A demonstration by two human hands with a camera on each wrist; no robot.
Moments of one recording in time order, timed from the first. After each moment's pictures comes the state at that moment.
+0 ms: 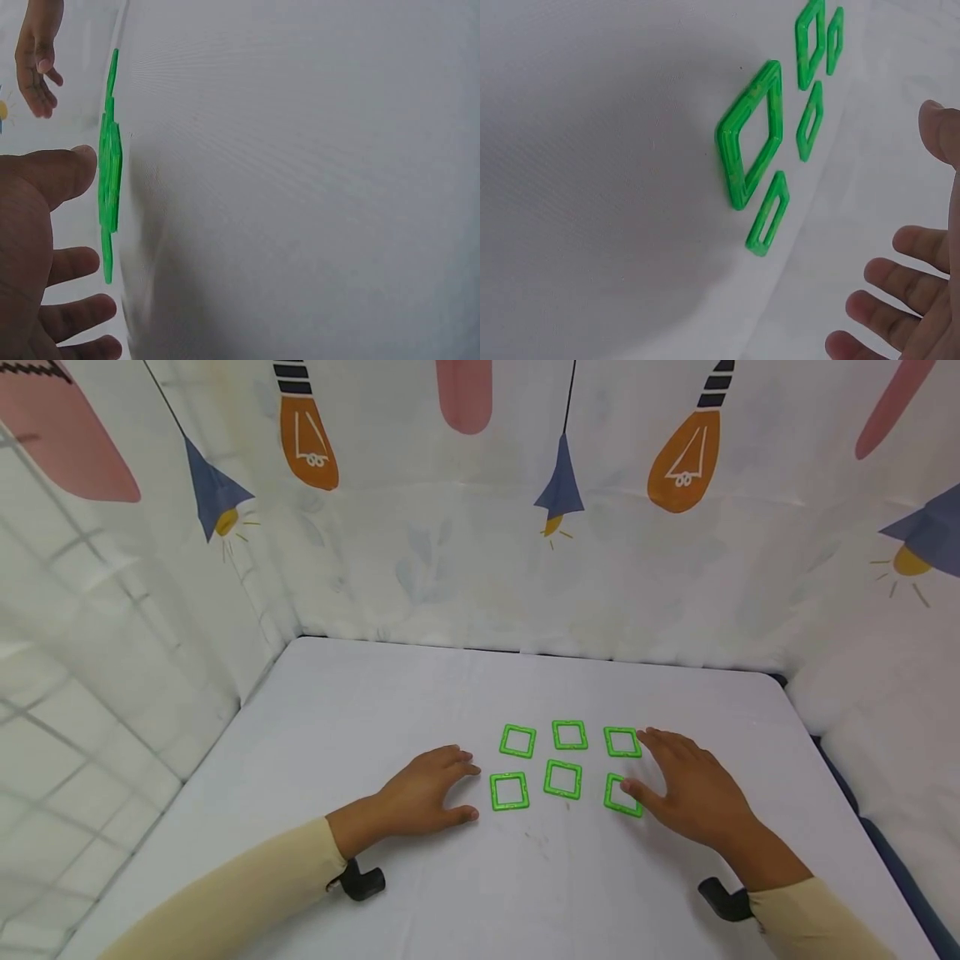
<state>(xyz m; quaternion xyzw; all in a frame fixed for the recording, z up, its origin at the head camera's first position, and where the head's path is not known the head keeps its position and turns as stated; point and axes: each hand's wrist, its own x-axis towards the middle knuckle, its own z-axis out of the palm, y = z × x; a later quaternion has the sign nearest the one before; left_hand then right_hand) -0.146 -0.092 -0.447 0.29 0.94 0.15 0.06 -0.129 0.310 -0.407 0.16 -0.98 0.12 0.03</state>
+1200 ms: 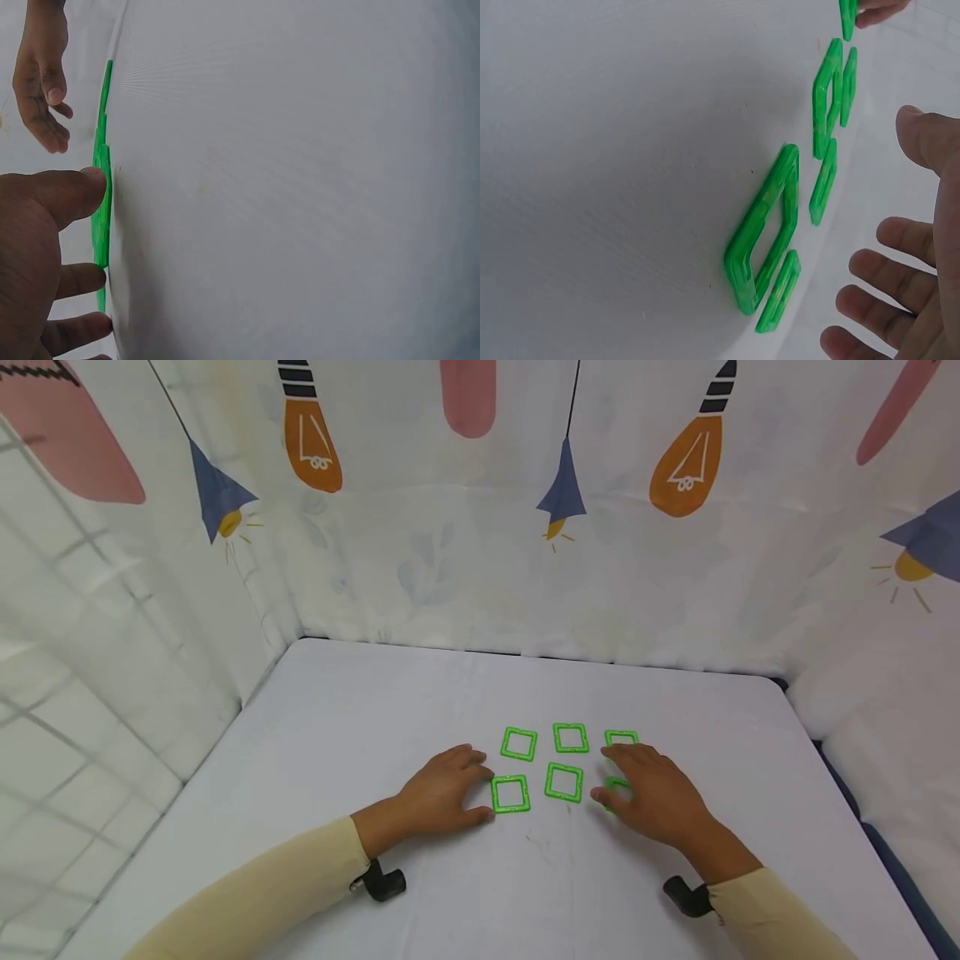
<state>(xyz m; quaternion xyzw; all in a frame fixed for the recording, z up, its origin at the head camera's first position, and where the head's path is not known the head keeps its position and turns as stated) -0.149 -0.068 -0.453 0.29 0.95 0.11 0.04 -0.141 0.277 -0.434 0.17 -0.98 0.14 0.00</state>
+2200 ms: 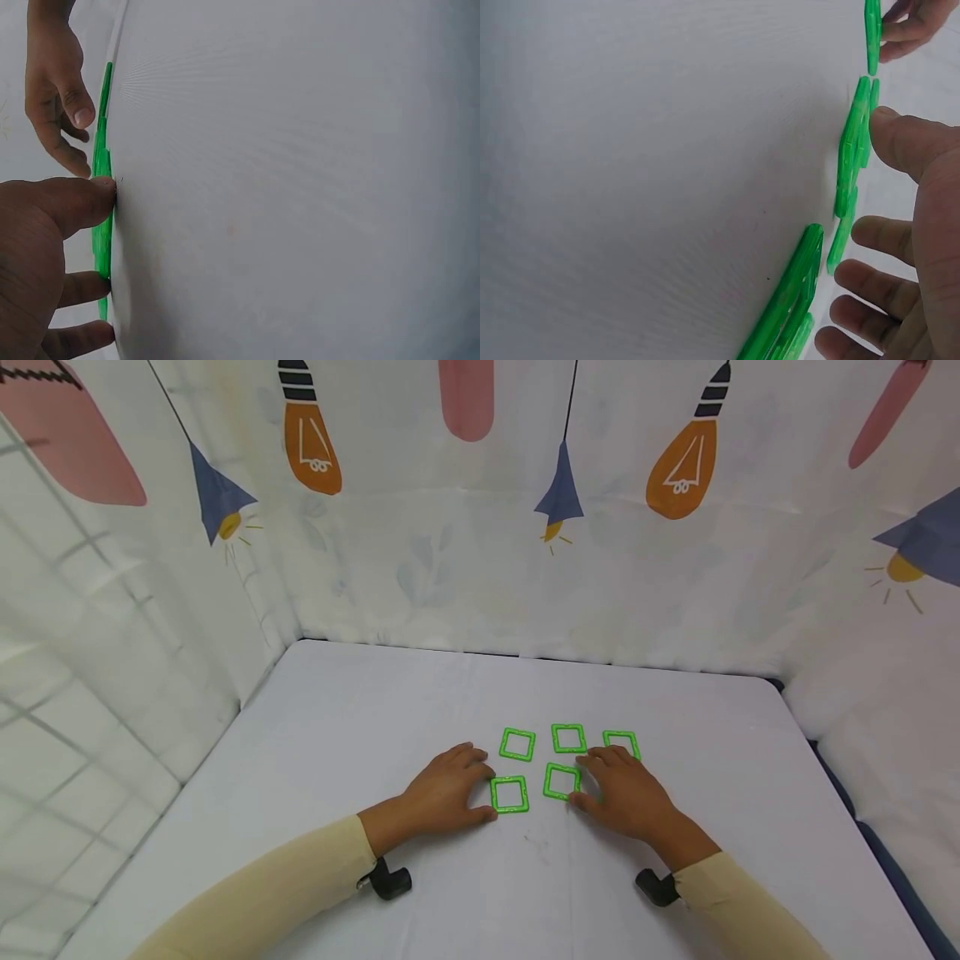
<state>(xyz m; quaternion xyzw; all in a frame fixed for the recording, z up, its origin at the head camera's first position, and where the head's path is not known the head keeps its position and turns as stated) -0.153 -0.060 -0.457 0.28 0.95 0.12 0.03 -0.149 0.249 -0.452 0.21 -0.97 0.10 0.01</state>
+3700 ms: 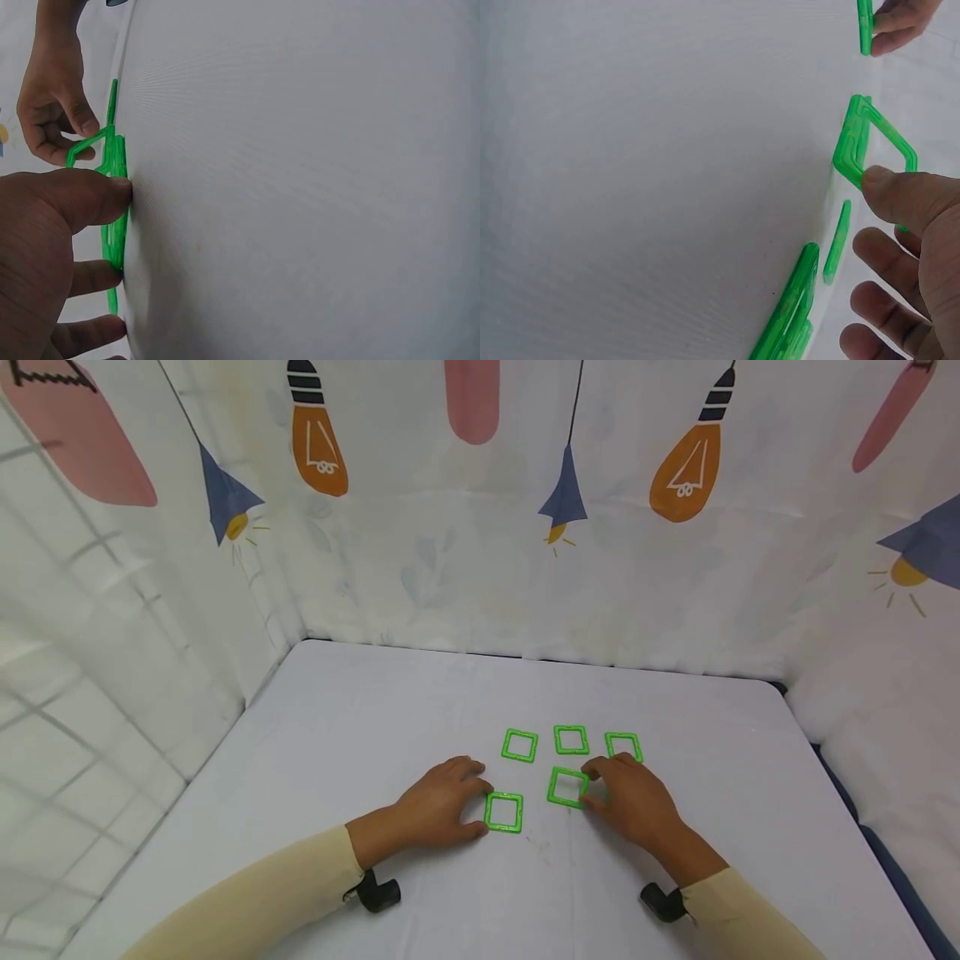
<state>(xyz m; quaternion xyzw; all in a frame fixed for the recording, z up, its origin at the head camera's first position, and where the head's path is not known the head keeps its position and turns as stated) -0.133 -0.074 -0.449 0.31 0.94 0.11 0.04 -0.137 0.245 -0.445 0.17 -0.97 0.15 0.04</state>
